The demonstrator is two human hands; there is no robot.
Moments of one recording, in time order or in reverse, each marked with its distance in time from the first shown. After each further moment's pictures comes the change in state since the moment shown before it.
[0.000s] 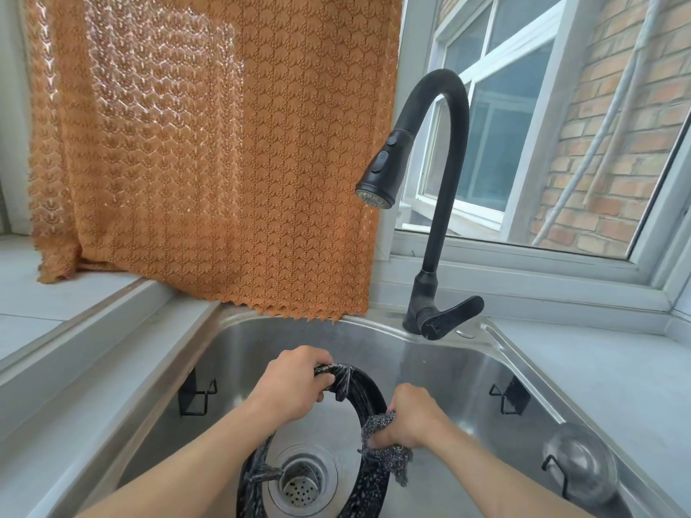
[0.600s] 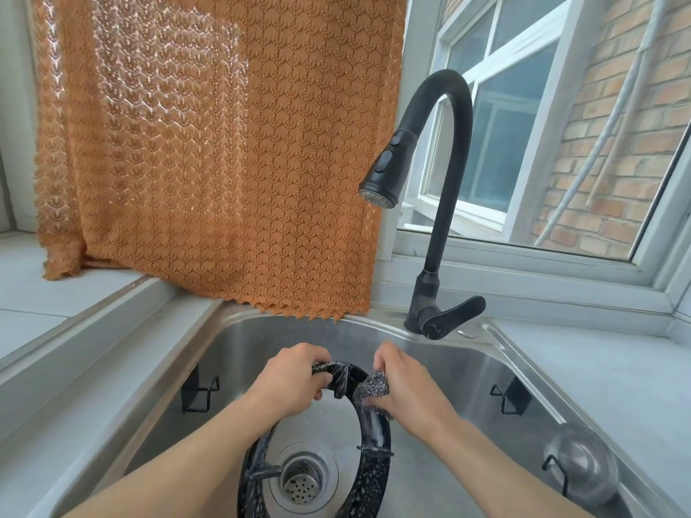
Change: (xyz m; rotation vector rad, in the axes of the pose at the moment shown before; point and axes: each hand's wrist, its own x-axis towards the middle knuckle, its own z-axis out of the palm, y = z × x) left_hand 0.004 -0.008 0.000 -0.030 -0.022 -0.020; right_hand -0.007 -0.005 -0.010 0.056 0.376 -0.448
